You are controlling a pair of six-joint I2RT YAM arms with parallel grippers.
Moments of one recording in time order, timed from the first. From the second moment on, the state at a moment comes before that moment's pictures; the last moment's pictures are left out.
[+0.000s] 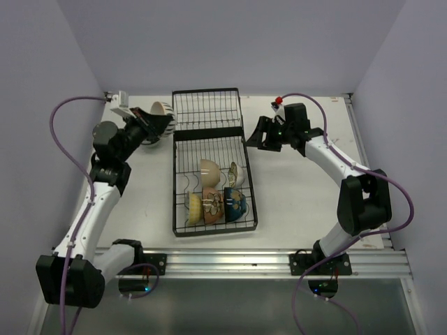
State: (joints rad) left arm -0.09 1.04 0.81 0.28 0.45 -0.71; right arm 0.28 1.64 1.22 -0.31 -0.46 0.49
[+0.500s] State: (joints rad) left arm -0.08 1.47 1.33 -0.35 0.08 -0.17; right arm 0.28 1.64 1.22 -0.30 -0.47 0.49
